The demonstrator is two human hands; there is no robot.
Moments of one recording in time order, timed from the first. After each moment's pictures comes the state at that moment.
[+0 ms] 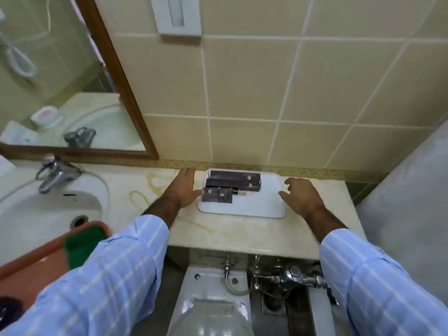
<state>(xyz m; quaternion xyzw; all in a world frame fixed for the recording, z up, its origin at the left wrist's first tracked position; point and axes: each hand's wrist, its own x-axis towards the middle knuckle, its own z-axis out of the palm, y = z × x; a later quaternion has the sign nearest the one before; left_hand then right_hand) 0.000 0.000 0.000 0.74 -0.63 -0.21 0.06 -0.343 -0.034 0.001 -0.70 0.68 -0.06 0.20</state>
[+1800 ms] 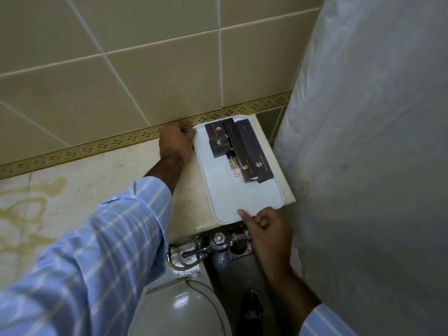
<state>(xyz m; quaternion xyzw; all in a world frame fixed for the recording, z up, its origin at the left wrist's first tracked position) -0.302 -0.131 -0.088 0.73 -0.59 -0.24 0.24 -0.474 0.125 -0.113 -0.42 0.80 -0.35 0.24</state>
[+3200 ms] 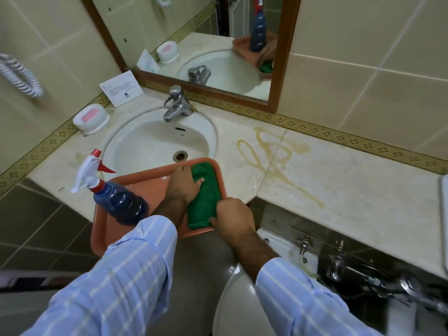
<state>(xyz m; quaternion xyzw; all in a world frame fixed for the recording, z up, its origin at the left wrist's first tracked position) 0.227 0.210 -0.057 0.91 -0.38 -0.16 0.11 0.051 0.204 -0.035 -0.90 0.38 0.07 0.20</state>
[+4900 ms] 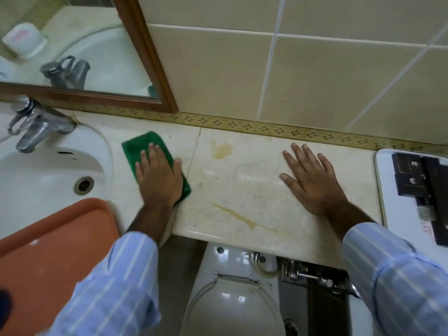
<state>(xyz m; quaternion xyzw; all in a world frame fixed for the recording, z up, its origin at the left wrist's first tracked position) 0.110 0.015 -0.116 0.89 -0.45 -0.08 0.06 -0.241 -0.074 -0.129 -0.86 0.51 0.02 0.08</state>
